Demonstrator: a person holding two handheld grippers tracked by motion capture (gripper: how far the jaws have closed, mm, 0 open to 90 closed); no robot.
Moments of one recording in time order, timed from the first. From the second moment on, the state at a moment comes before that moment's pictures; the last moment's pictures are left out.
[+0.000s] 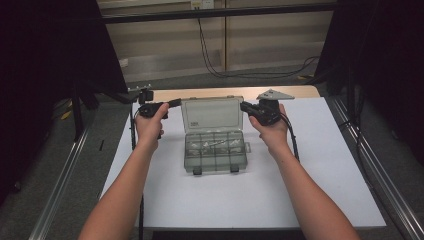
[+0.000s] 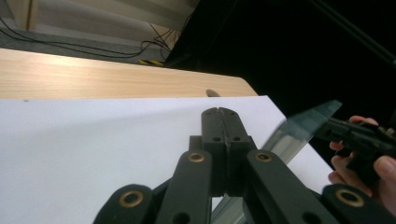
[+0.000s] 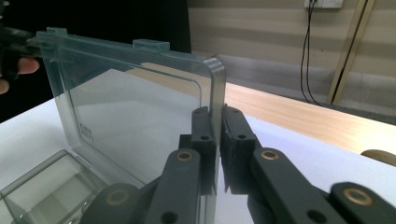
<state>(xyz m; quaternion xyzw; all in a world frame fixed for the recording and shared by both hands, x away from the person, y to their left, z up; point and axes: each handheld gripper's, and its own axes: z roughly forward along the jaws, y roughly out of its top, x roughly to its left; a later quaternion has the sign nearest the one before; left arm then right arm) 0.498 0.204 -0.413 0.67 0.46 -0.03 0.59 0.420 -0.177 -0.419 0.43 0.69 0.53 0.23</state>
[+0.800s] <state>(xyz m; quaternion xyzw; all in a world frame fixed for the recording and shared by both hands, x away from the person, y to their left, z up) 0.473 0.195 -0.408 0.70 0.41 -0.04 0.58 0.388 -0.213 -0.401 0.46 0.66 0.55 0.21</state>
